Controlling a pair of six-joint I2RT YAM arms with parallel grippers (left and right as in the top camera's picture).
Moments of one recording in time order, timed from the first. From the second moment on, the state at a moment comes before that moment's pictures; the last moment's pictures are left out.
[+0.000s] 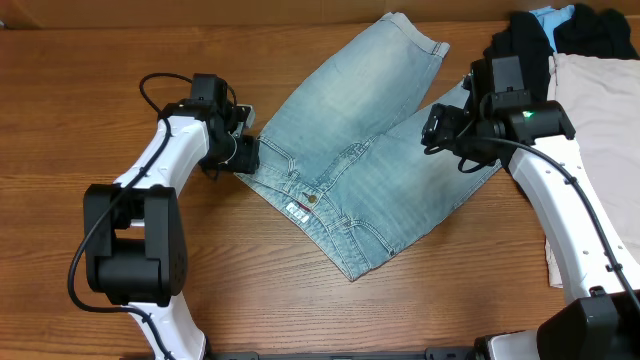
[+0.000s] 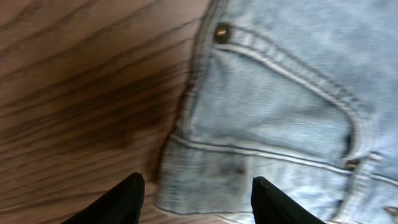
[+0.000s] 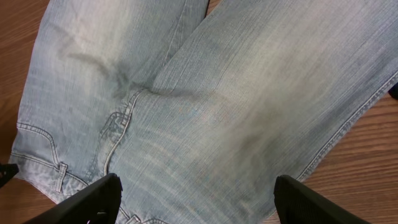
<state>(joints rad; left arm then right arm) -0.08 1.98 1.37 -0.77 0.18 0.06 0.14 1.59 1.41 -0.96 -0.09 0.44</state>
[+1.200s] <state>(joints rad) 0.10 2.06 1.38 -0.01 -0.28 0.09 0.14 1.59 1.41 -0.96 -0.07 0.44</state>
